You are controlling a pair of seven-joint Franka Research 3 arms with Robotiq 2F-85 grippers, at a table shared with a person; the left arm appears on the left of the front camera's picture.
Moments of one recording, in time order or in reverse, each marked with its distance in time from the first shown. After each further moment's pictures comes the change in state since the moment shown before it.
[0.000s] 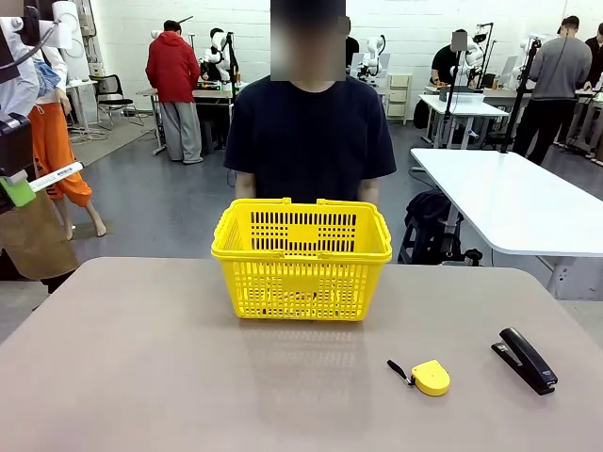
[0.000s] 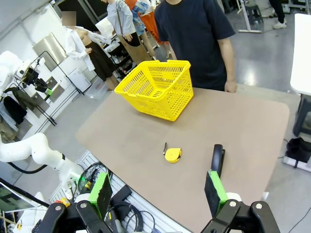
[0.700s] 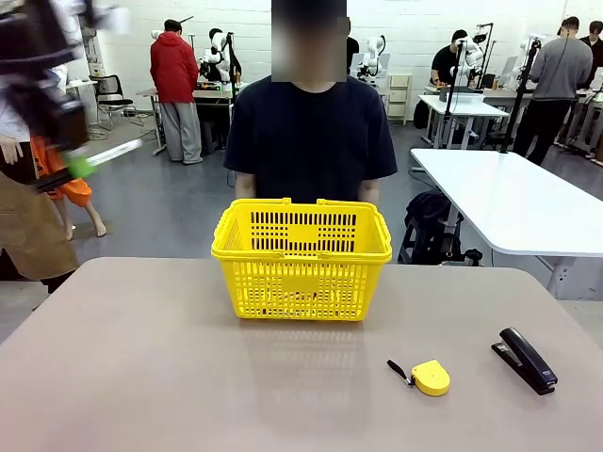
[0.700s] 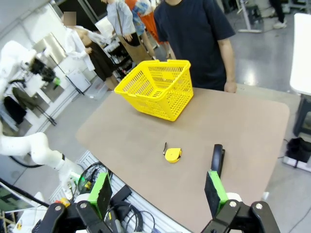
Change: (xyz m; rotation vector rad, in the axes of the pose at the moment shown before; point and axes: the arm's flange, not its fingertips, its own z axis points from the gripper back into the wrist) left arm 0.091 -0.018 -0.007 -0.029 -0.065 -0.270; right arm 0.000 0.000 0.000 -0.001 0.000 0.000
